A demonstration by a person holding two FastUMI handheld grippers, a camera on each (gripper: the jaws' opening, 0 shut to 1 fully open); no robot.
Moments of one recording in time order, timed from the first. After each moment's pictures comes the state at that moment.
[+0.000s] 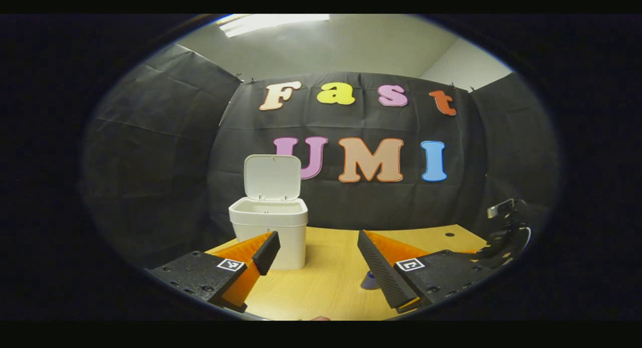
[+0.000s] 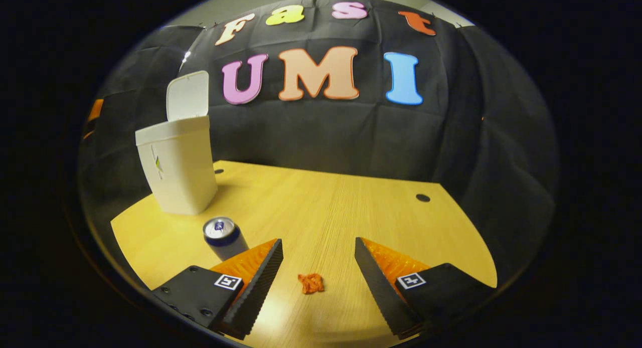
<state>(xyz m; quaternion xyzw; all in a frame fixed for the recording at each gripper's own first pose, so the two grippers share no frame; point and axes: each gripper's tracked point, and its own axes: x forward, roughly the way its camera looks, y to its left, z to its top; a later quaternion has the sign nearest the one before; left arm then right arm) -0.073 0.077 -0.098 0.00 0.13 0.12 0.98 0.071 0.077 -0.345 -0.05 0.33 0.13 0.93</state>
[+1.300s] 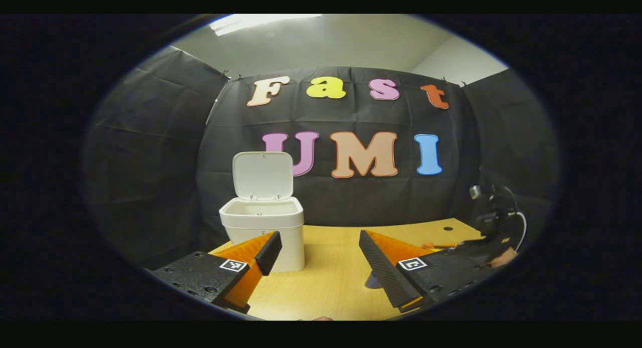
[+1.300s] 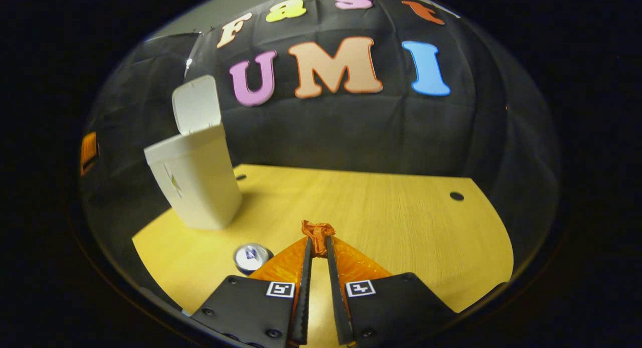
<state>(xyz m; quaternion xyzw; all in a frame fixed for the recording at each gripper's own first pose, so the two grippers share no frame) -0.043 0.095 -0.111 0.00 0.15 0.08 0.99 0.119 0.165 -0.250 0.00 0.28 0.20 0.94</state>
